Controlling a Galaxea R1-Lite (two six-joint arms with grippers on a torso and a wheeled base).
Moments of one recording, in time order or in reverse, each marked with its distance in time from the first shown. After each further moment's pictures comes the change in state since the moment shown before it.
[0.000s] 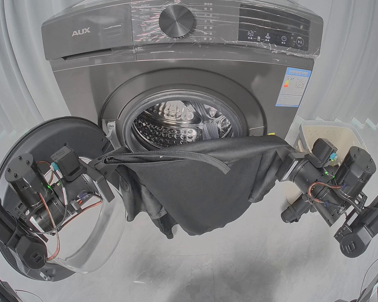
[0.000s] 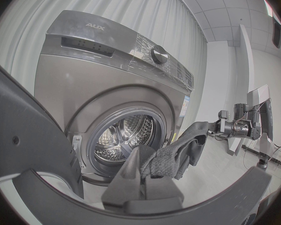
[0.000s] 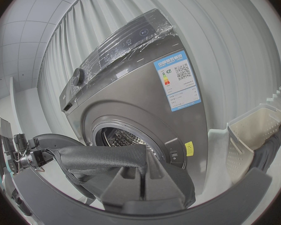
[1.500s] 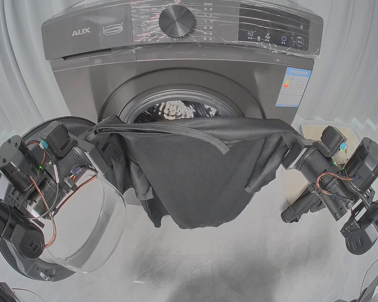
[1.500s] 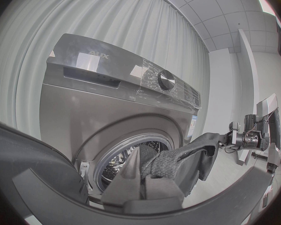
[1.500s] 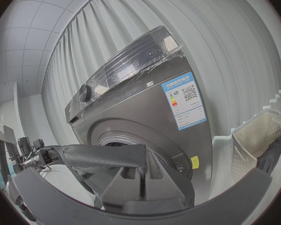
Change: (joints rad) left arm -0.001 -0.047 -0.113 0.001 0.080 -0.019; right arm 0.013 -0.064 -0.032 0.001 0.002 0.001
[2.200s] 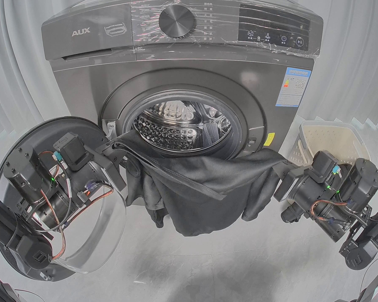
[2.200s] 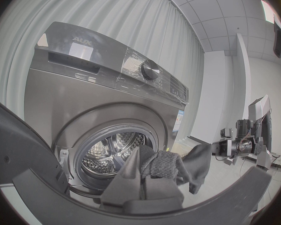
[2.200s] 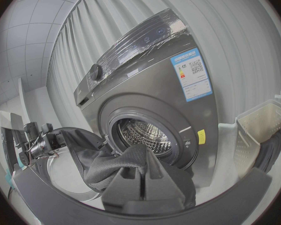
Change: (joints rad) left arm -0.103 0.020 0.033 0.002 0.002 -0.015; right arm 0.069 0.007 0.120 0.000 0.028 0.002
